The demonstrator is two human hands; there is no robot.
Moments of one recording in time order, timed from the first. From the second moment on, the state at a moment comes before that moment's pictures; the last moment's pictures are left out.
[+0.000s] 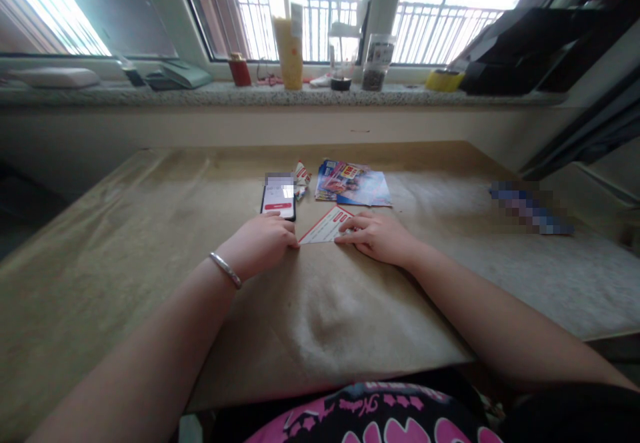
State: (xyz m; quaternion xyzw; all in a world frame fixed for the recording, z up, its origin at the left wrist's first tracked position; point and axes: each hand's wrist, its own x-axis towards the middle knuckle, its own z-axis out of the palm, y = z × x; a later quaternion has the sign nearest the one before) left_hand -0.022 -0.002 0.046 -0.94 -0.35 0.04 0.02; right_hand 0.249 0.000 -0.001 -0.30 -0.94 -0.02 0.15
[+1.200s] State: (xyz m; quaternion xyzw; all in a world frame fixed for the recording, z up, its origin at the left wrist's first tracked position) left_hand -0.005 -0.008 0.026 -0.95 -0.31 -0.05 0.04; right_hand 0.237 -0.002 0.005 -0.33 -0.94 -0.04 0.12
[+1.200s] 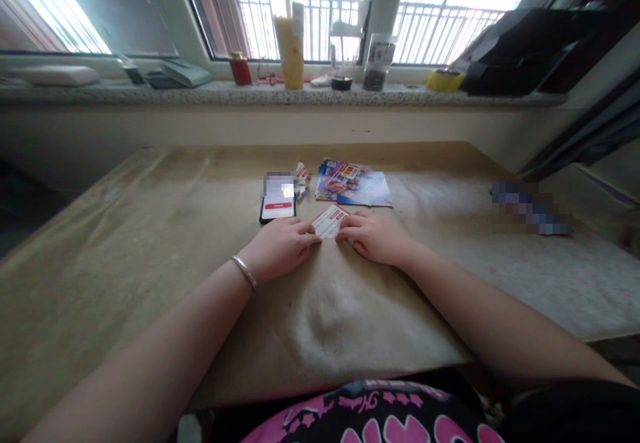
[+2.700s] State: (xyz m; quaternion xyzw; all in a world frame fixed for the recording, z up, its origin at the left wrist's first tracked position) left_hand -0.024 -0.007 0.044 -0.91 -0.42 0.03 0.00; right_hand 0.297 0.002 0.026 -0.45 -0.89 0.04 0.04
